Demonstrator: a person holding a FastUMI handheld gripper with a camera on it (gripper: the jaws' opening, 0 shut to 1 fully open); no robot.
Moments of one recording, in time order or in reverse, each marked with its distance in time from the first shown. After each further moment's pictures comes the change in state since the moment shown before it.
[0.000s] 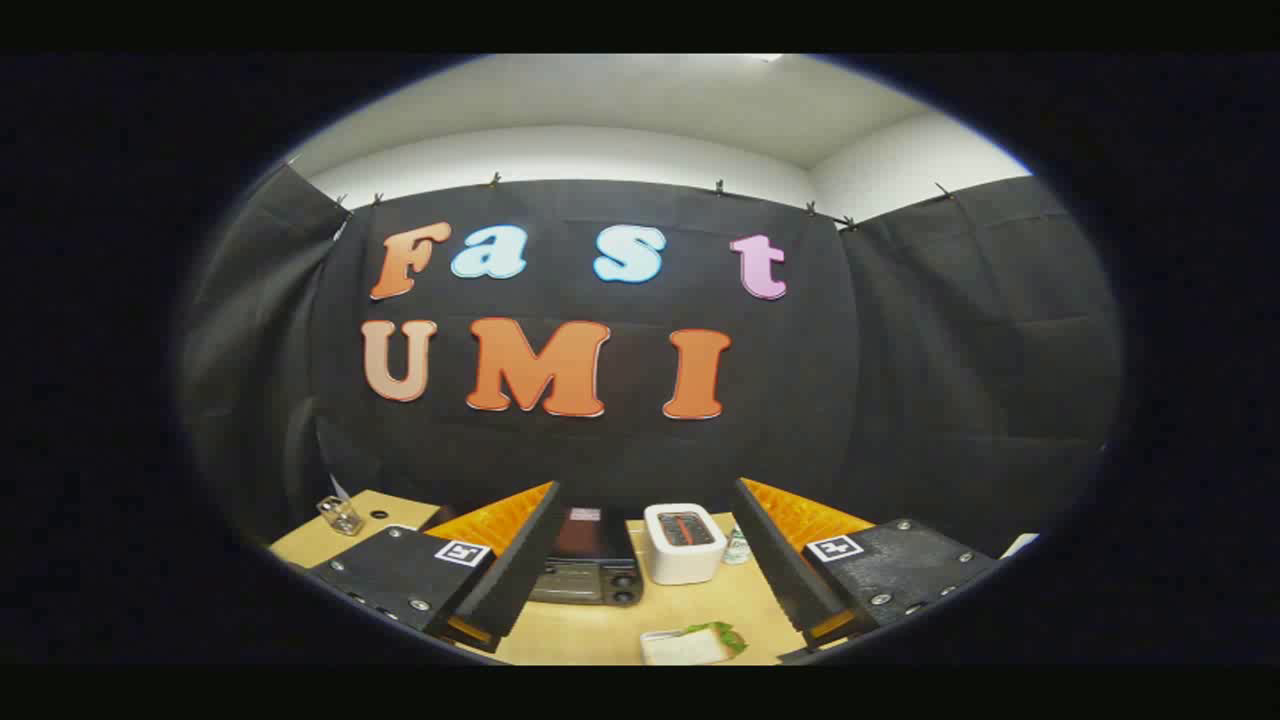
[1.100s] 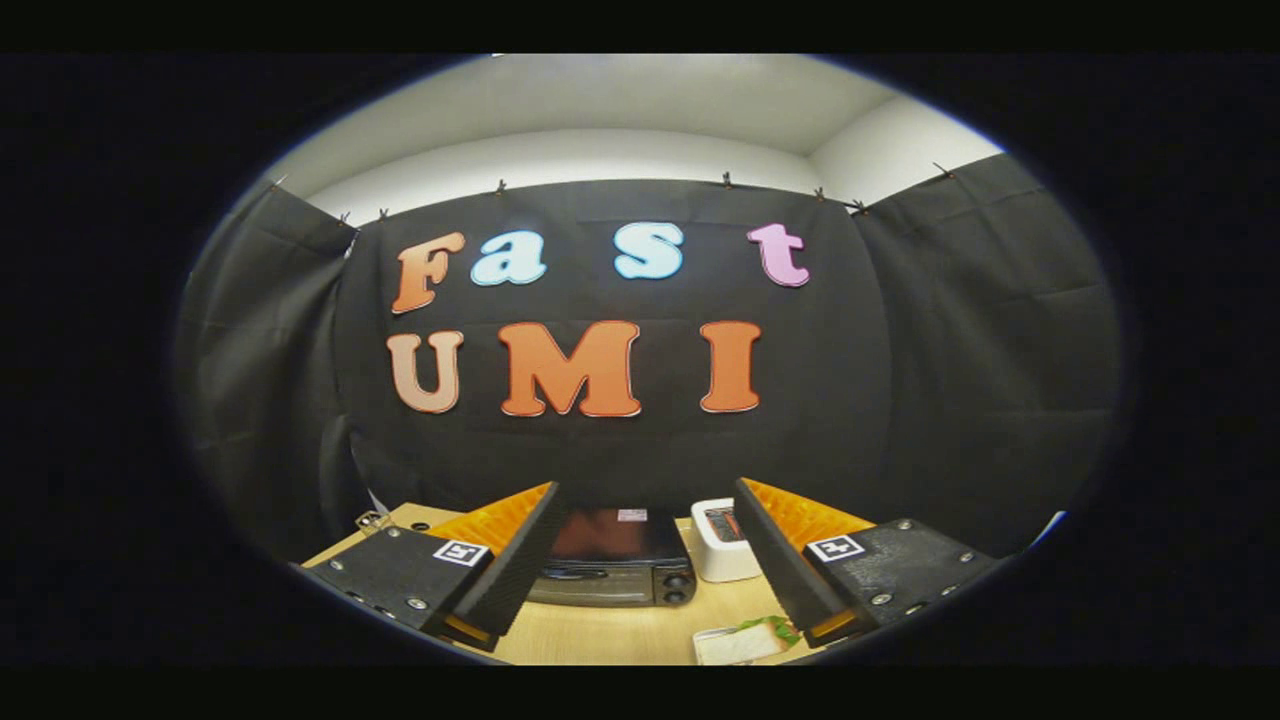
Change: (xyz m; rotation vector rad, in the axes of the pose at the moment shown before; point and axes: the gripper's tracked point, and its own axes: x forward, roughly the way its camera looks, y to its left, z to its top) arm 0.020 0.024 -0.008 0.058 0.015 0.064
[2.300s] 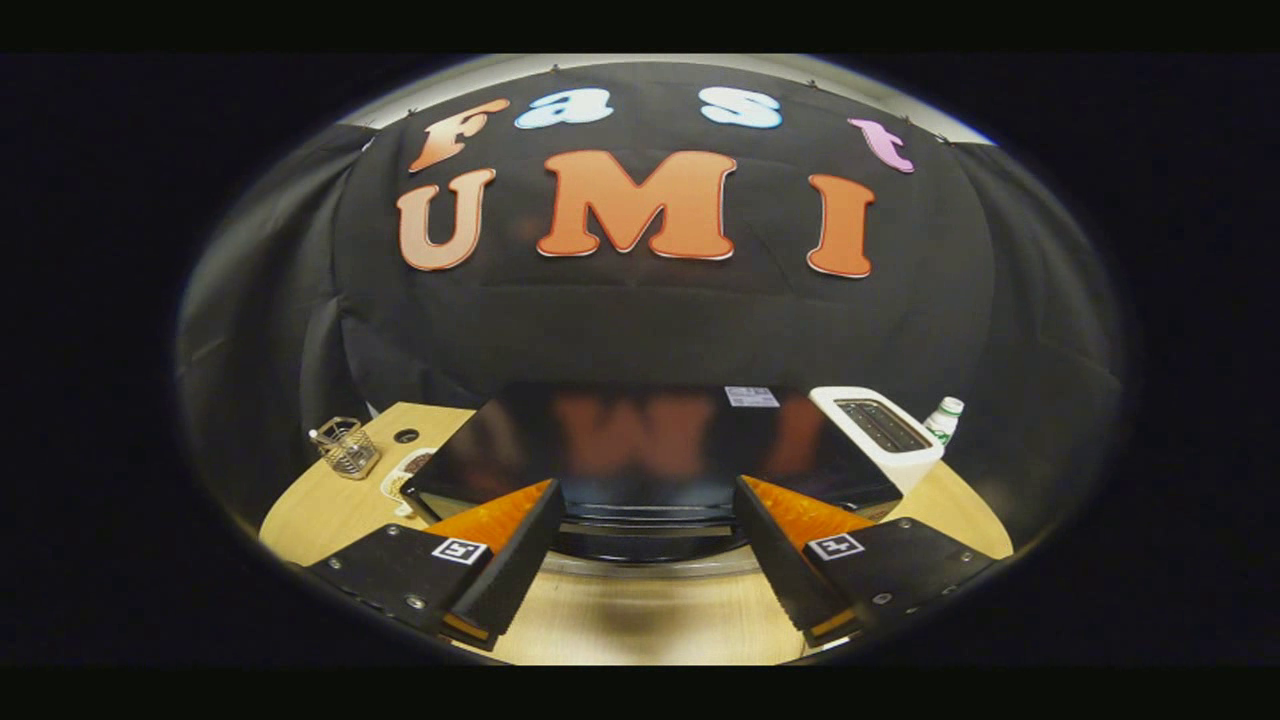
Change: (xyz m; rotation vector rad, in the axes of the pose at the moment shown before) arm 0.125 0.111 -0.222 -0.089 0.407 0.081
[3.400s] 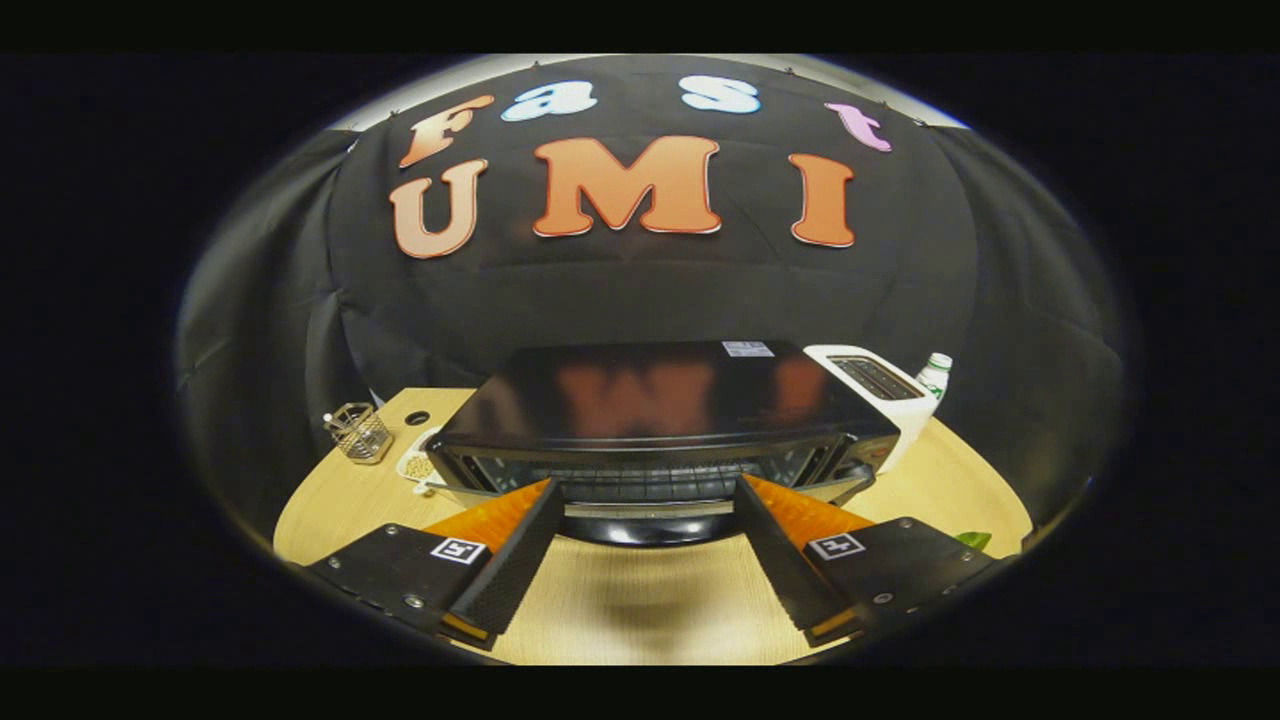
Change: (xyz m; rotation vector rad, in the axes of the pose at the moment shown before) arm -0.037 0.009 -0.037 0.050 0.063 -0.030
